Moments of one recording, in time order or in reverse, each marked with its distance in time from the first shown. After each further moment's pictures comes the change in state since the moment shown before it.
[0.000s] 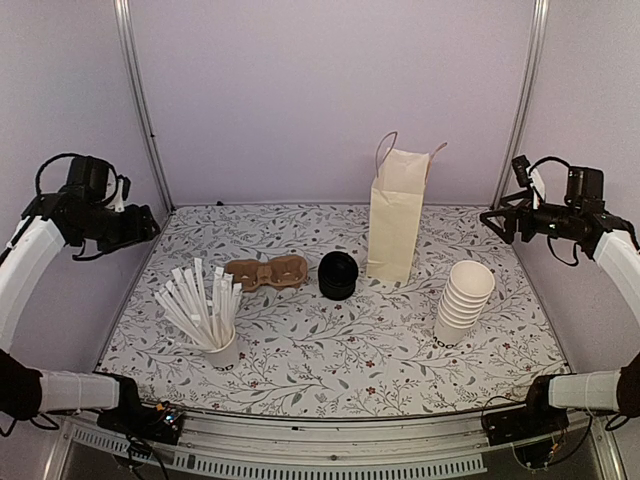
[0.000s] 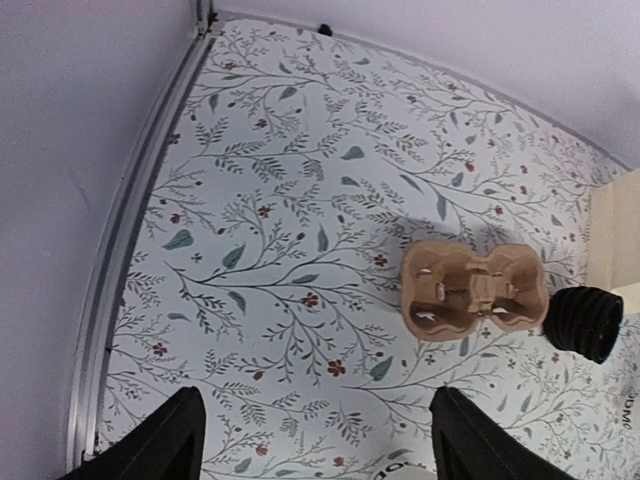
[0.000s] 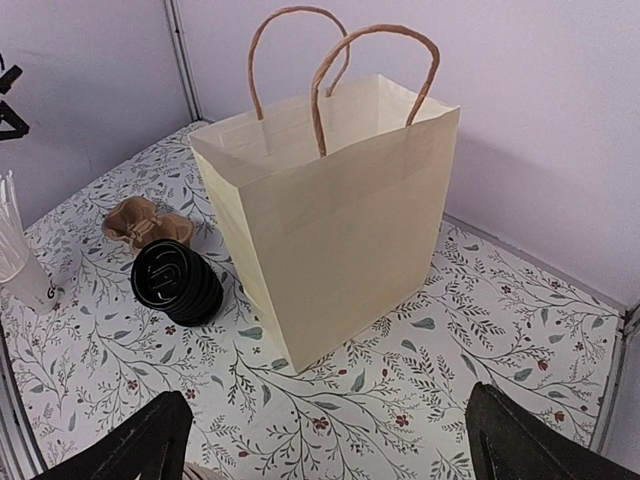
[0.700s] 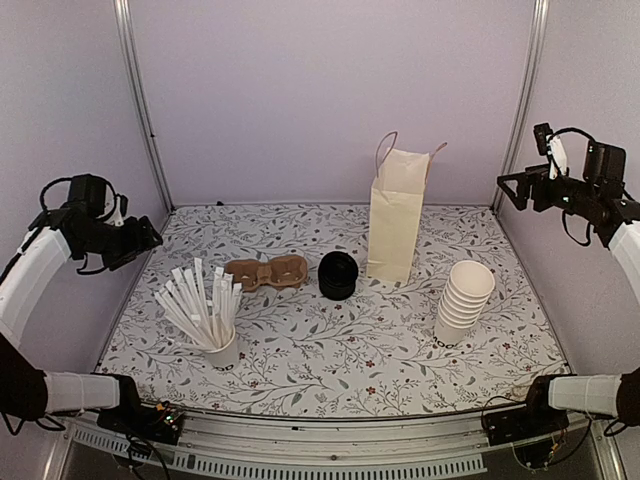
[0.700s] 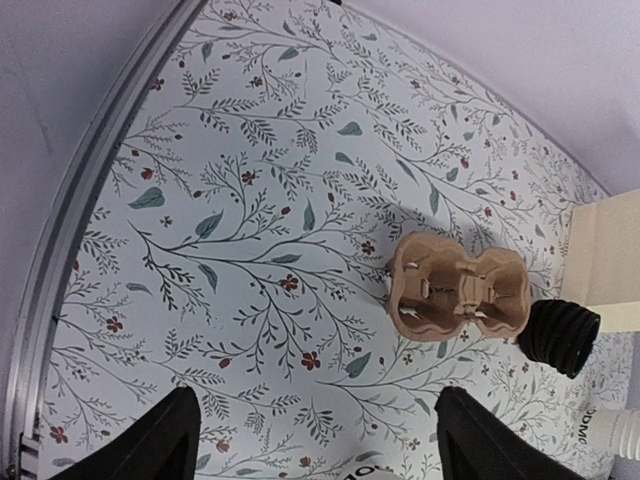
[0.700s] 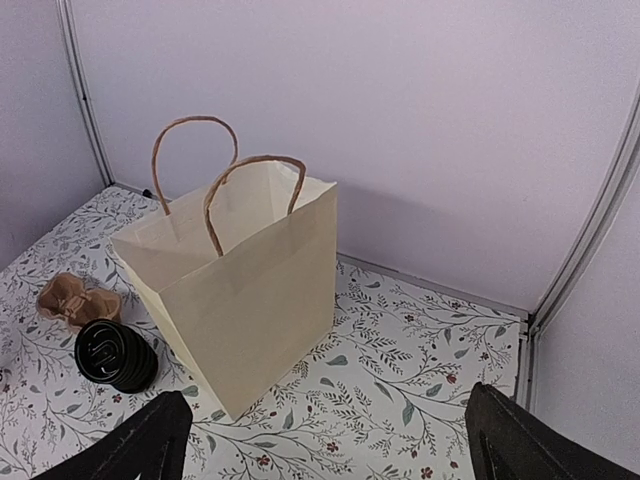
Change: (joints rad) left arm 0.122 -0.015 -0.140 0.090 0.139 -0.087; right arm 0.002 -0.039 0.160 -0.010 0.238 0.145
